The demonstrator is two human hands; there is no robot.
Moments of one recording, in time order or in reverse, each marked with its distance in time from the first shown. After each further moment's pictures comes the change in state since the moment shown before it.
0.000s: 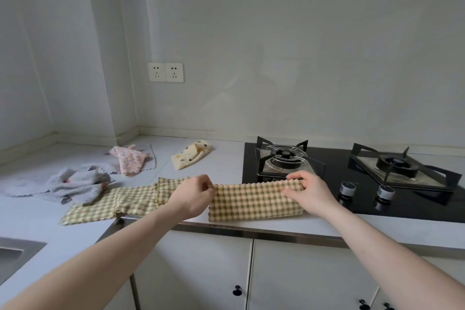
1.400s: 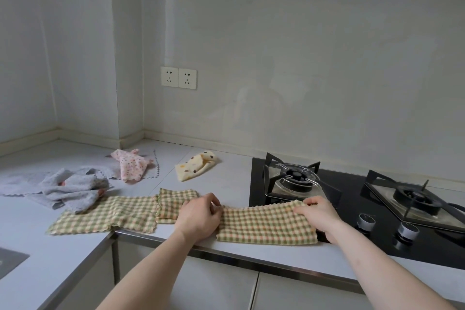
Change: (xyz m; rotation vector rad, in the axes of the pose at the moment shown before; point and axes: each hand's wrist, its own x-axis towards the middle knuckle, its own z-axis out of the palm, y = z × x) left_hand 0.053 -0.047 0.052 0.121 0.162 0.005; right_hand 0.057 0.009 0.020 0.062 0.009 0.397
